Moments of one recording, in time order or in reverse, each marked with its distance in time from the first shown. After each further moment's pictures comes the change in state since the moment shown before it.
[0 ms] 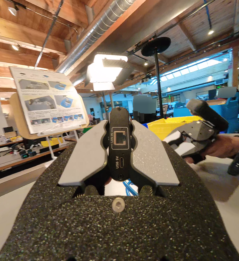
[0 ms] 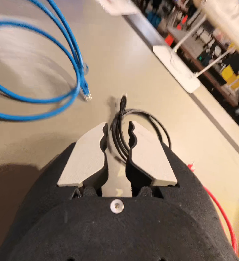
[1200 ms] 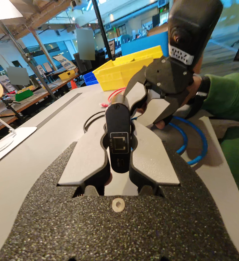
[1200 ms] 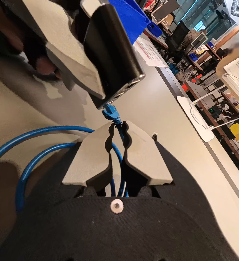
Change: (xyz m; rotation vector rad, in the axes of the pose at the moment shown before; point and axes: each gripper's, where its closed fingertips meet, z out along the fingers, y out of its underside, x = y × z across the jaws) left arm 0.095 0.089 0.019 -0.426 0.453 0.046; right arm -0.067 -0.045 -0.002 0.204 -0.160 -0.208
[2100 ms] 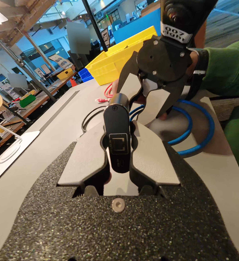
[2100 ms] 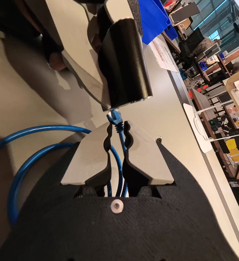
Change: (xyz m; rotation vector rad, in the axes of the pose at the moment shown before) left arm 0.016 0.011 0.004 -0.067 0.019 0.136; right arm -0.017 0.003 -0.003 -0.029 -0.072 -0.144
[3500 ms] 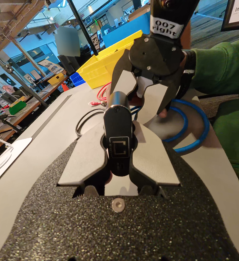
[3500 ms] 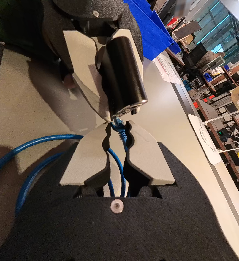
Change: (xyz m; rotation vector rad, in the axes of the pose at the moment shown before) left arm 0.009 -0.002 -0.002 0.021 0.070 0.023; right arm -0.008 -0.020 -0.003 0.087 -0.044 0.020
